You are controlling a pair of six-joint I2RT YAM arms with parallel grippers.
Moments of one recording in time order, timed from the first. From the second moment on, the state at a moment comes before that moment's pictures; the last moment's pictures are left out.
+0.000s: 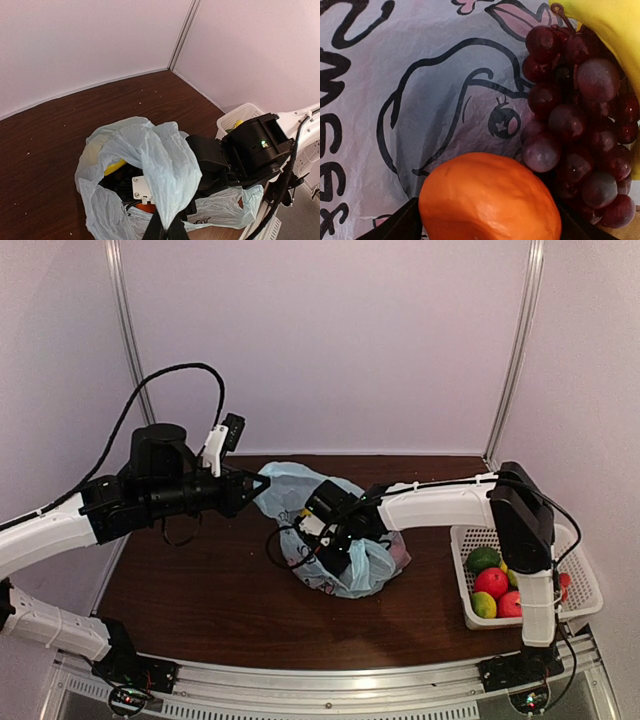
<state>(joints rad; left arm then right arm) -0.86 1.12 0.99 -0.19 0.05 -0.31 0.95 2.09 1.57 -0.63 0.11 -0.05</state>
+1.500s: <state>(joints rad) -0.86 1.12 0.99 -0.20 0.02 -0.37 1.05 1.45 1.22 -0.35 -0.05 0.10</state>
